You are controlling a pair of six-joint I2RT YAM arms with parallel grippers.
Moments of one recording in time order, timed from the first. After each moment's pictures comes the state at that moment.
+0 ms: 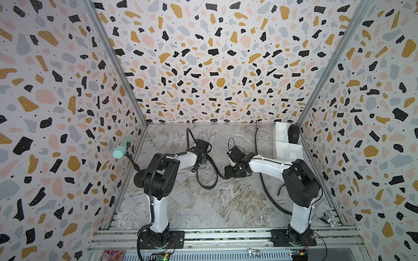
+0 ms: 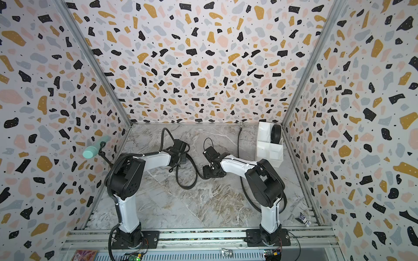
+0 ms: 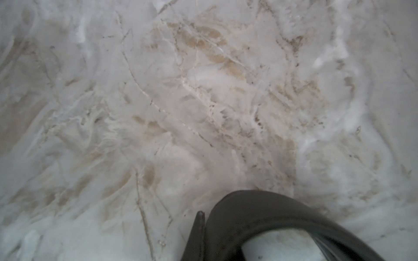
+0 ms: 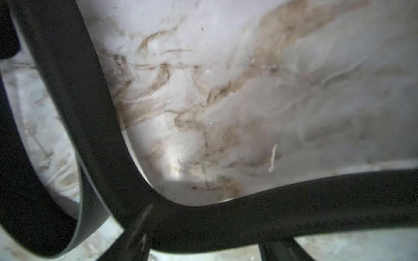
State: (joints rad) left arm -0.42 1.98 1.20 -0.28 -0.33 -0.43; right arm 0.72 1.88 1.25 -0.58 -0.12 0.50
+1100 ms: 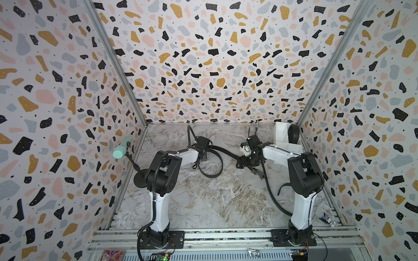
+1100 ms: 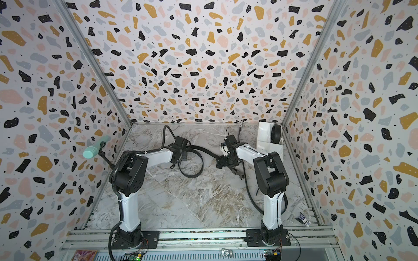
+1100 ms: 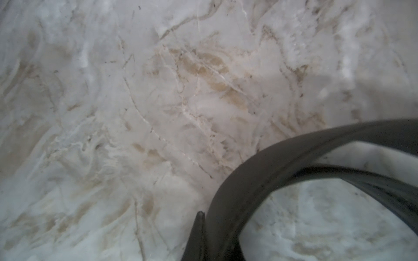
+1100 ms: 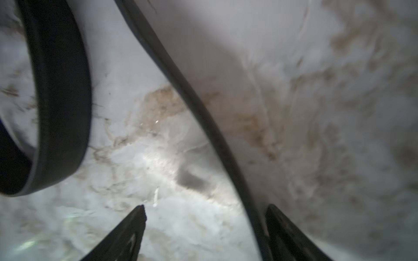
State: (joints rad) left arm -0.42 2.05 1.31 -0.32 -0.33 -0.41; right arm 0.43 1.94 1.31 -0.61 -0.30 0.12
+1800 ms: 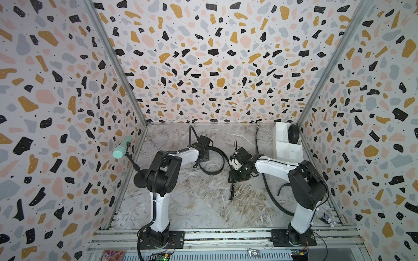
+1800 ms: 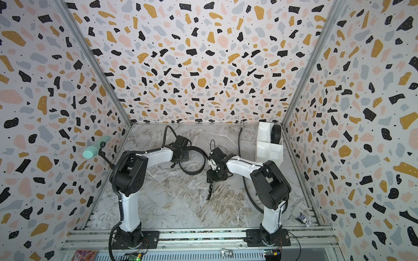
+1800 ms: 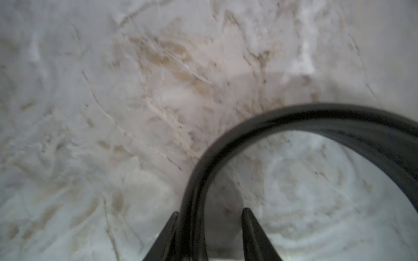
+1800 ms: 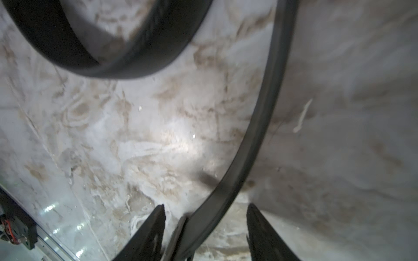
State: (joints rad) left arm -0.44 2.03 1.32 -0.37 -0.24 -0.38; right arm 0.65 1.83 1.19 -0.59 -0.31 0.30
